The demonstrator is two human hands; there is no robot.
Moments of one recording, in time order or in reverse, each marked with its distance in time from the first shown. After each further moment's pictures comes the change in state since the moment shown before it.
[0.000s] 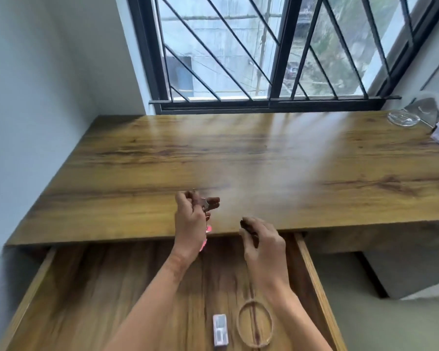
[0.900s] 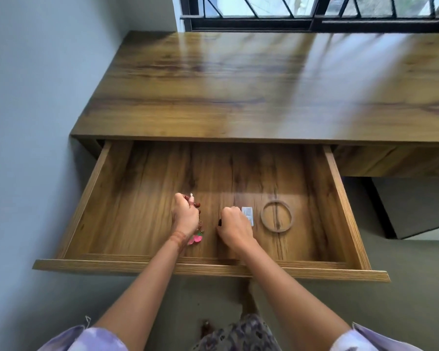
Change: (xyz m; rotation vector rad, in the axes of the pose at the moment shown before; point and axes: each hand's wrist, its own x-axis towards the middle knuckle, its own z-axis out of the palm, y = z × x) left_hand -0.120 -0.132 -0.122 0.450 0.142 -0.367; right_hand -0.150 -0.008 0.092 -0.414 -0.719 0.138
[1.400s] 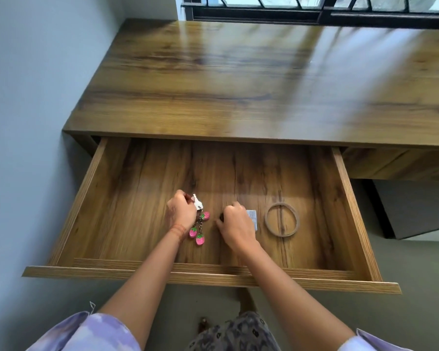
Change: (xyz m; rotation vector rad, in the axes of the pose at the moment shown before) left_hand 0.024 0.005 -0.006 0.343 0.037 0.000; right_hand 0.018 -0.001 0.007 -0.015 0.096 -0.019
